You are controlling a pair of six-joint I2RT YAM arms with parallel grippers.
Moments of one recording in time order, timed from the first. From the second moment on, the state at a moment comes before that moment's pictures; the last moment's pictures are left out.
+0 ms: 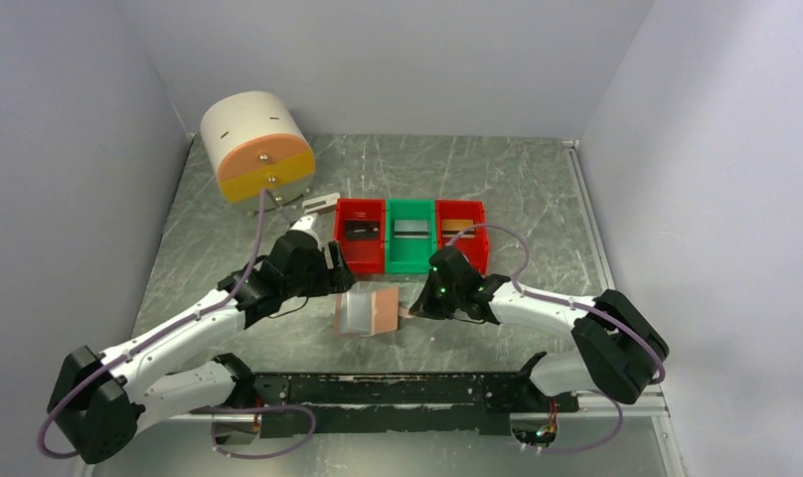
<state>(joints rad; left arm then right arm) -0.71 1.00 0.64 -0.35 -0.11 -0.75 0.77 1.34 0.56 -0.13 -0.11 0.99</state>
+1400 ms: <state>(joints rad) -0.72 1.29 0.66 -0.22 0.12 -0.79 0.76 1.37 0.55 -0.19 0.02 0.98</state>
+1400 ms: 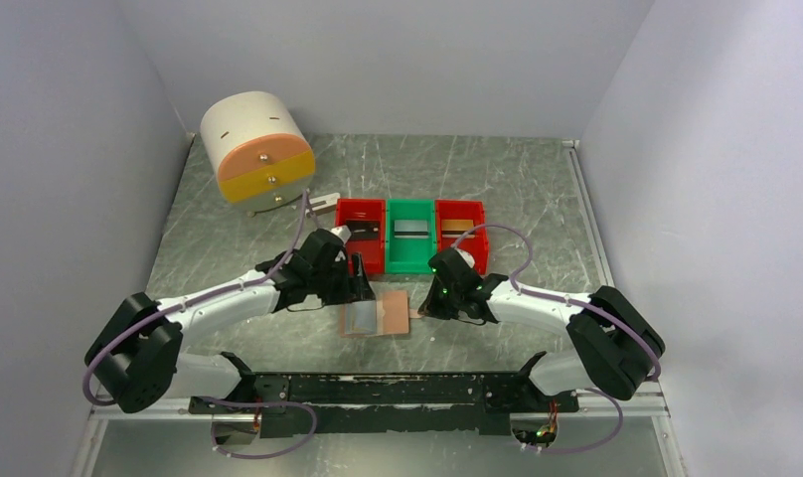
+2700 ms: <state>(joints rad) -0.85 1.56 0.75 -0.06 0.31 -0.75 0.75 1.13 0.54 -0.24 0.05 1.01</state>
